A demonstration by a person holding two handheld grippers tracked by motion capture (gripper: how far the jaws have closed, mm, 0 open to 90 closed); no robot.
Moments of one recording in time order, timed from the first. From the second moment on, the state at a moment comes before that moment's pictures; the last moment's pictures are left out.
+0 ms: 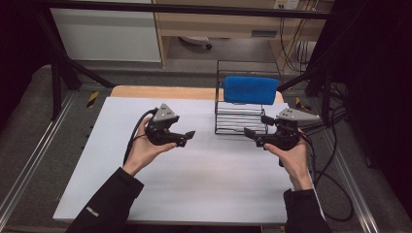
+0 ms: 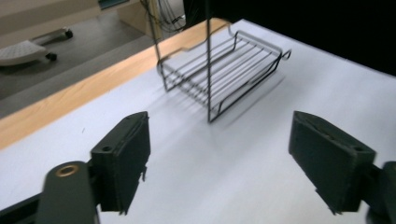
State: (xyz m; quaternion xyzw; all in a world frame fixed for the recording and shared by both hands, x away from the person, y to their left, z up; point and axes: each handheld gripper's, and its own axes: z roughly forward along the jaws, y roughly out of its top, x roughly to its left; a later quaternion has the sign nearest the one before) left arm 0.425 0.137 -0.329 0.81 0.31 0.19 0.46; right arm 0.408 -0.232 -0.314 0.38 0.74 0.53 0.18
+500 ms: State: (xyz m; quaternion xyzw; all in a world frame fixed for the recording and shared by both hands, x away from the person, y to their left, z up) left arm 0.385 0.219 -0.394 0.80 0.36 0.19 0.44; right arm 0.396 -0.216 -0.383 0.38 0.76 0.50 0.13
